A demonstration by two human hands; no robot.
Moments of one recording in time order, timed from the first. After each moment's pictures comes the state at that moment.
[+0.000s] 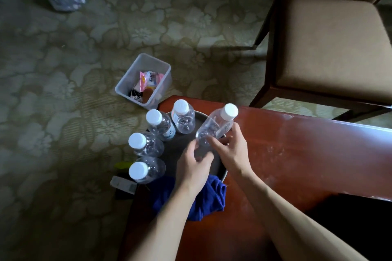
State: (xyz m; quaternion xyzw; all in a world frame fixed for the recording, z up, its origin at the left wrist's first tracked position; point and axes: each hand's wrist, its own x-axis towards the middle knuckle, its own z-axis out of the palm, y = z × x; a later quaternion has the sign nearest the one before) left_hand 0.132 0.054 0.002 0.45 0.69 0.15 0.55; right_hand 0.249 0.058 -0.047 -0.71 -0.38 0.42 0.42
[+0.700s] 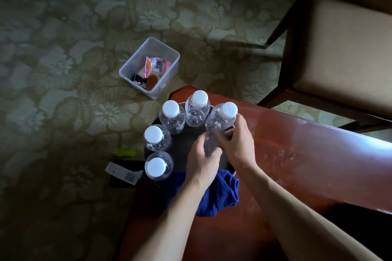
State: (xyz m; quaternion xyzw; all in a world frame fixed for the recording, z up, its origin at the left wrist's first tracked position) left_hand 0.116 0.063 -0.018 0.39 0.68 0.20 0.59; right_hand 0.226 0.080 -0.057 -0.76 -0.50 0.31 0.28
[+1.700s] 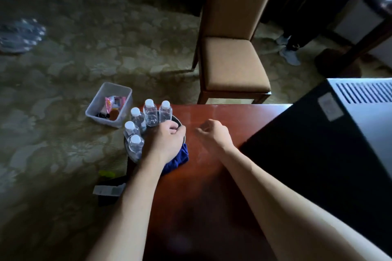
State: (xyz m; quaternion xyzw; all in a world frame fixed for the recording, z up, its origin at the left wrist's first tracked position) left_hand 0.076 -0.046 0.252 0.61 0.60 0.12 0.50; right_hand 0.212 -0.085 0.233 -0.85 -0.37 0.31 0.20
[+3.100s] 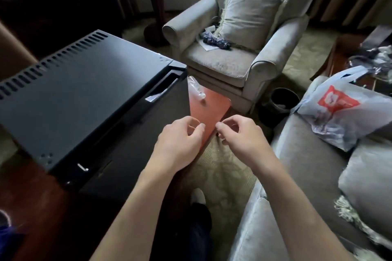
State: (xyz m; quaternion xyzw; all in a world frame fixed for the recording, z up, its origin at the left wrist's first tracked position) left_hand 0.449 -0.623 0.370 0.89 0.17 -0.06 0.41; right_hand 0.488 -0.773 0.355 -0.87 0.00 0.13 0.48
